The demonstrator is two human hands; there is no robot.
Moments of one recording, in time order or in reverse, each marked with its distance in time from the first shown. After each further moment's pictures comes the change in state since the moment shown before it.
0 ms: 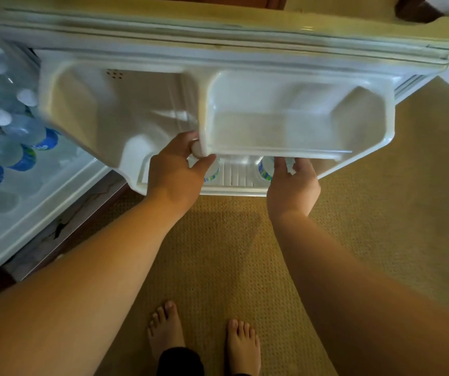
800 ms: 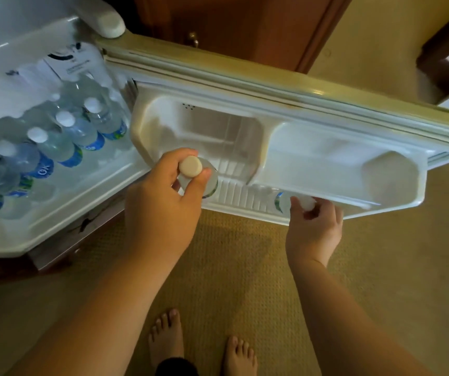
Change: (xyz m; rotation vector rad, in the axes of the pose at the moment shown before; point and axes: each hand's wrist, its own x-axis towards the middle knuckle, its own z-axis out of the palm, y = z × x) left_hand -0.066 0.032 -0.099 0.055 0.351 0.151; right_hand -0.039 -0.009 -0.006 -0.145 0.035 -0.170
